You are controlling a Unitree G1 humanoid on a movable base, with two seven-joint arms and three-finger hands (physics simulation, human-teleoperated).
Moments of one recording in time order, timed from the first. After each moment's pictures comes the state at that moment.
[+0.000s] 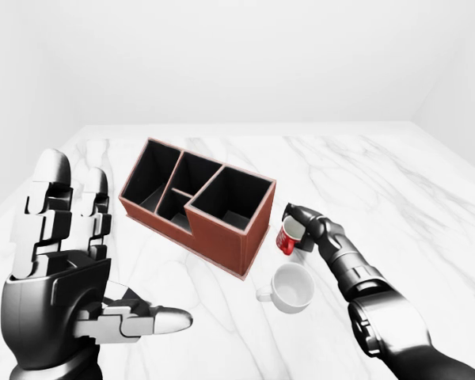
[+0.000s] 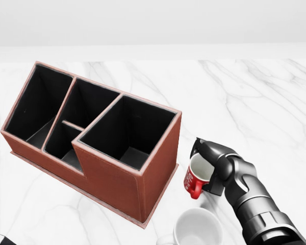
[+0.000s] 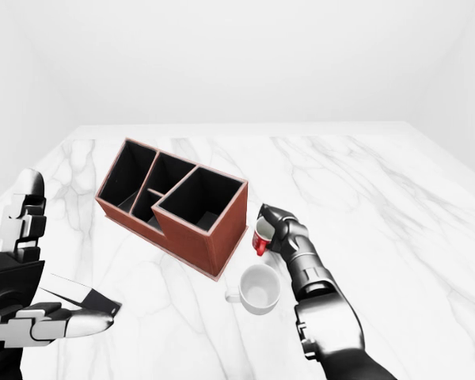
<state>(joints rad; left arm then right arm) 0.38 0.06 0.21 -1.05 -0.24 0.09 -0.15 -0.76 -0.20 0.06 1.06 -0.93 0.09 0.26</state>
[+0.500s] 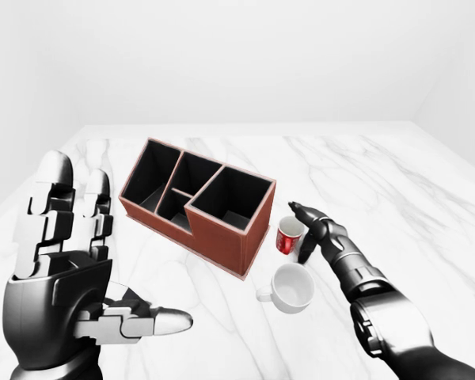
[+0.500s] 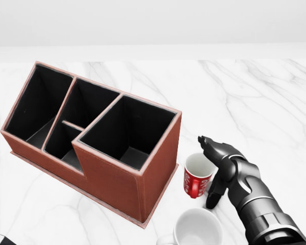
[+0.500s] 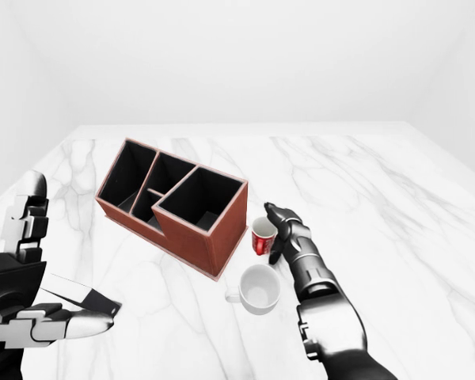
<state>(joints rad) 0.39 0.08 0.20 -1.05 -0.26 0.09 -0.13 -0.75 -0.21 0.06 1.08 -0.94 0.09 0.23</state>
